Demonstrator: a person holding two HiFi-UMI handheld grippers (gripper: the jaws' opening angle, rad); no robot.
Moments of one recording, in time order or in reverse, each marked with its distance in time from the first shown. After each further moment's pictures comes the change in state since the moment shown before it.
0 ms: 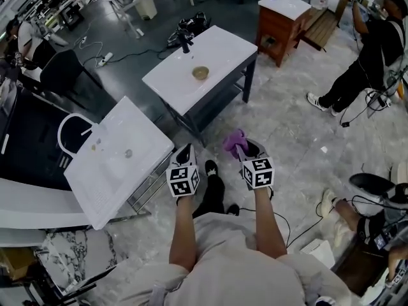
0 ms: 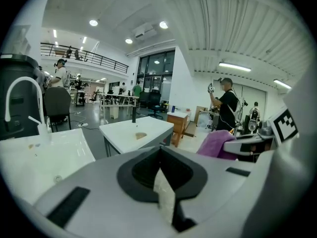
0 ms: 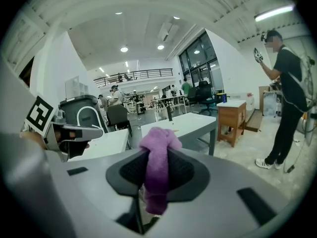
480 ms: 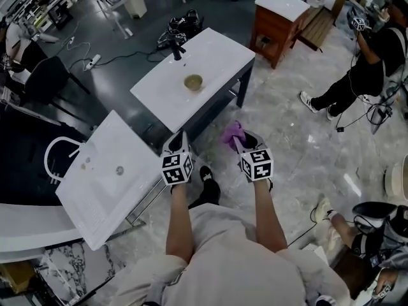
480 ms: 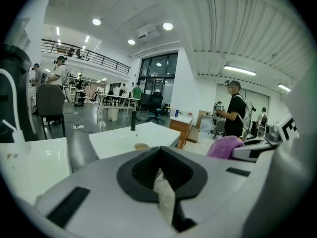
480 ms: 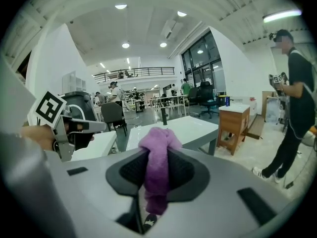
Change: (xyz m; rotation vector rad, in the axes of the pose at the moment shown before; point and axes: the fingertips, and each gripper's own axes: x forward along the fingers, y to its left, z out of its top) left arm 0.128 0.040 0.074 -0.025 -0.028 0.003; right arm 0.096 -0.064 0.066 -0.048 0.020 -0.005
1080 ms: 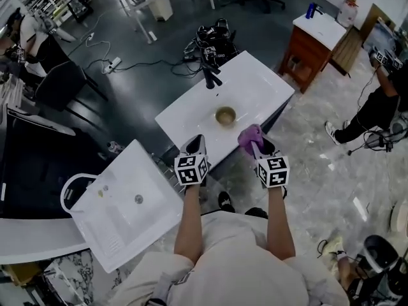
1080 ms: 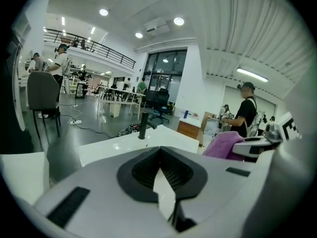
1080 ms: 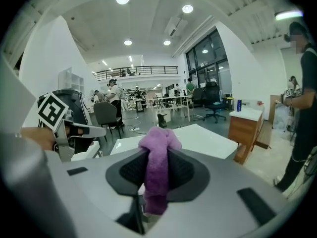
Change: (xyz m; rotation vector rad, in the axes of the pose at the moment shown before) left arm 0.165 0.108 0.057 -0.093 0.037 0.000; right arm 0.183 -0.041 0.097 -0.052 0.012 0.012
